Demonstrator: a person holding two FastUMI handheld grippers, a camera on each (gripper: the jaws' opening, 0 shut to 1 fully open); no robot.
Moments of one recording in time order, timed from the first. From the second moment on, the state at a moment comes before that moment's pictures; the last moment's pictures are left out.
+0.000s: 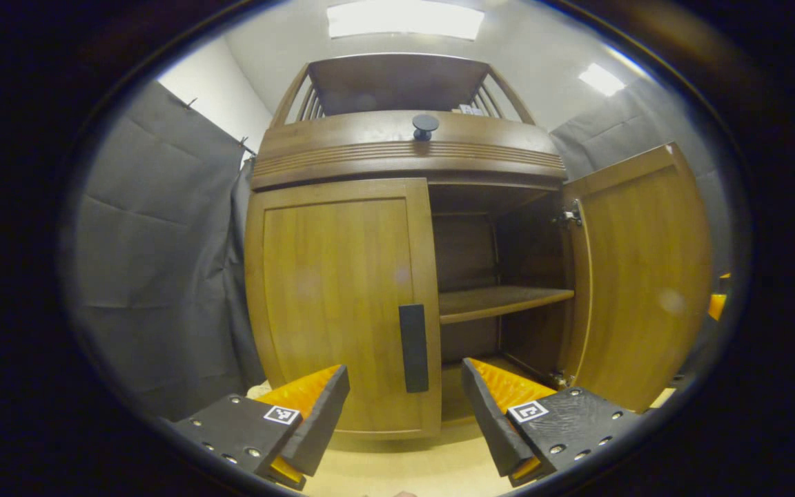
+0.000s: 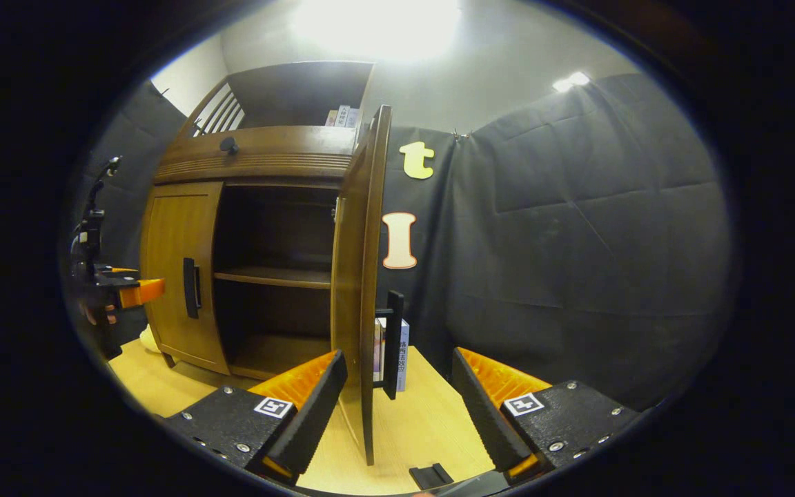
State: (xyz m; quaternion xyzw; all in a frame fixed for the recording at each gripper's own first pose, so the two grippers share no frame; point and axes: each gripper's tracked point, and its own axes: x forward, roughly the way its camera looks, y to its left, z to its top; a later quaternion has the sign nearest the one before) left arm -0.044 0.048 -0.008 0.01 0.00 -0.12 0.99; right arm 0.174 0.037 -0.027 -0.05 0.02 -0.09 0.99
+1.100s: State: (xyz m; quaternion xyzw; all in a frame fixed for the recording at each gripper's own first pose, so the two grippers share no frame) left arm -0.017 0.031 -0.014 -0.02 0.06 -0.15 0.99; right arm 0.167 0.103 -0.078 -0.01 0.08 -0.02 1.00
